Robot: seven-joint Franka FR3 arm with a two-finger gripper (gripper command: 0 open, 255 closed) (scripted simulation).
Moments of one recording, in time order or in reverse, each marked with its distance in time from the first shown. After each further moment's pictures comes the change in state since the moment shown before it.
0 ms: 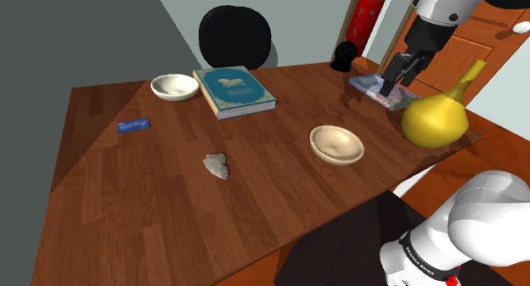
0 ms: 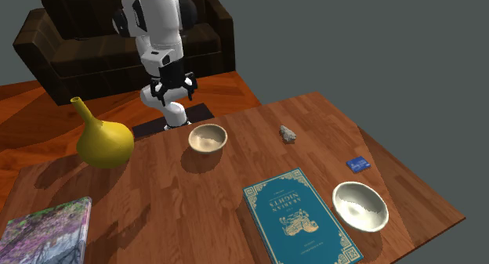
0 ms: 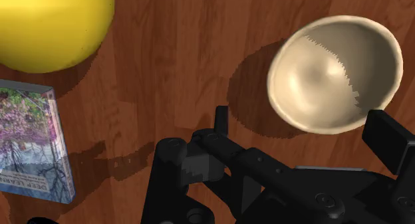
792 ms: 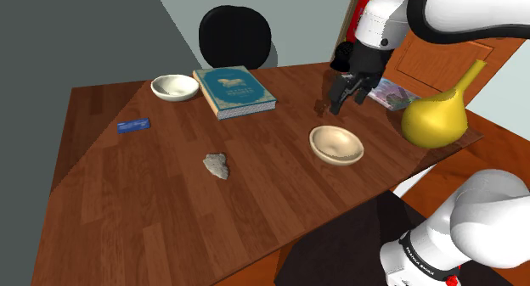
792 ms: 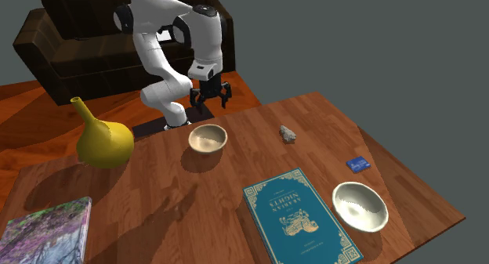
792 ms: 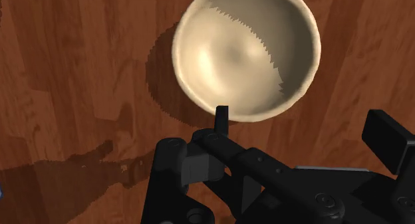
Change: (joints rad) arm 0.054 0.168 0.175 -0.013 0.114 0.168 0.199
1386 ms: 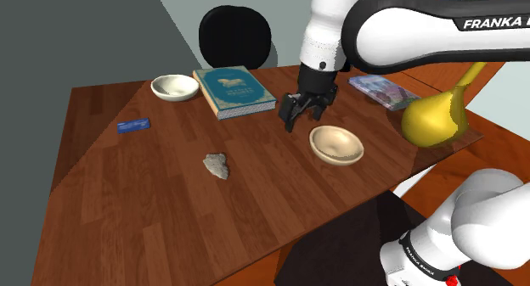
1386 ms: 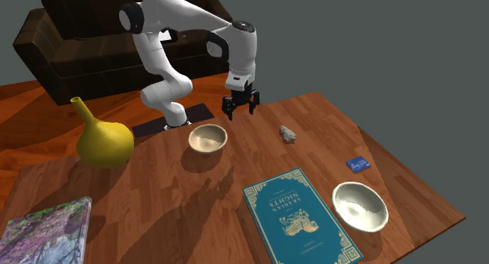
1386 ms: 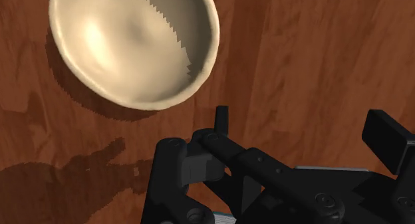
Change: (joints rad) arm 0.030 0.233 0.158 0.082 0.040 0.150 0.183
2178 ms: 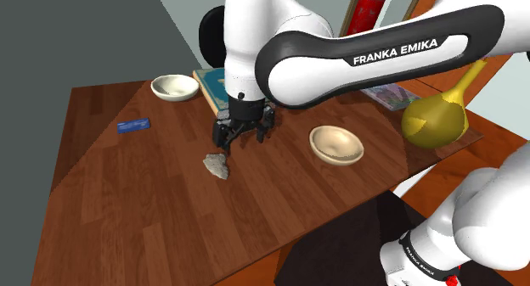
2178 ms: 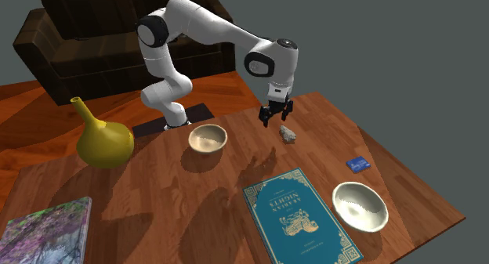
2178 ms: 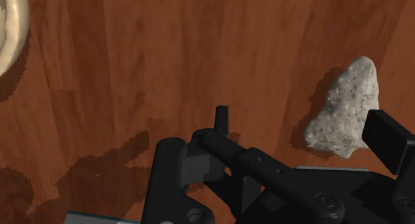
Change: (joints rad) arm 0.043 0.416 0.175 0.258 -0.121 0.127 0.283
